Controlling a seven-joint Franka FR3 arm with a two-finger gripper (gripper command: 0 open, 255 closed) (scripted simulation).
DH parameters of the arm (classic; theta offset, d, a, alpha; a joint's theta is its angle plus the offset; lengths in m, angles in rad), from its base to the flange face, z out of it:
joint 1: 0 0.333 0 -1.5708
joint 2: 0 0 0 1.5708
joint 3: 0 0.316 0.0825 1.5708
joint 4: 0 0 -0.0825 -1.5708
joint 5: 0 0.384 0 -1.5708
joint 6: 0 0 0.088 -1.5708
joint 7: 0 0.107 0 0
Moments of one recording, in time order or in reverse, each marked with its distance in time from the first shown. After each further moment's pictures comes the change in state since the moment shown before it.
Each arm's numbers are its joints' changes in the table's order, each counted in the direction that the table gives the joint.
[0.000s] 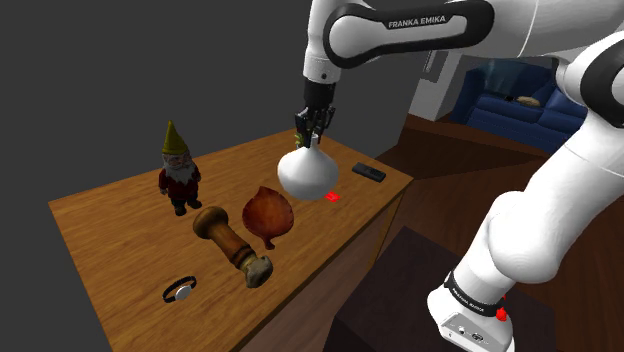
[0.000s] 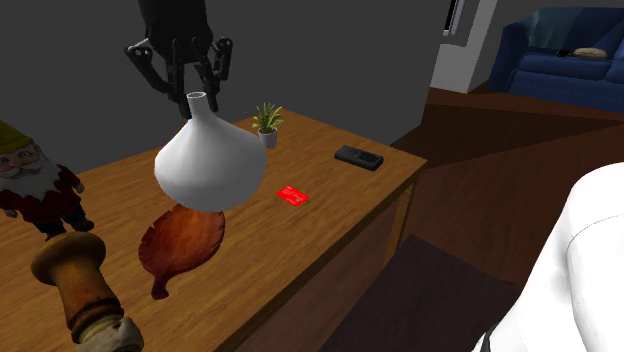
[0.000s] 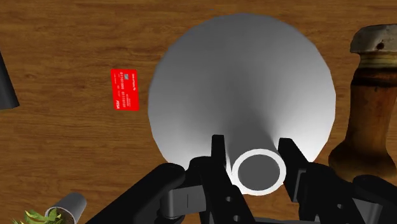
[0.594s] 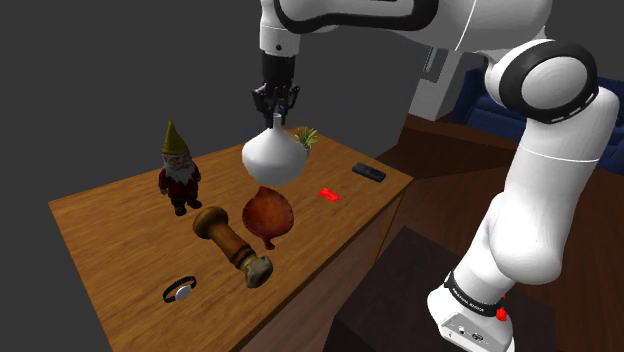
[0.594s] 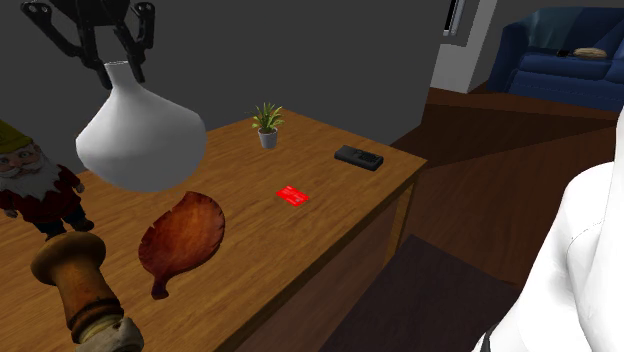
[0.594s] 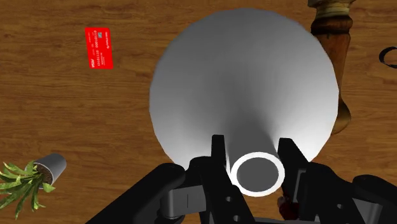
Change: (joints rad) arm 0.052 0.316 0.049 0.498 -0.042 0.185 0.104
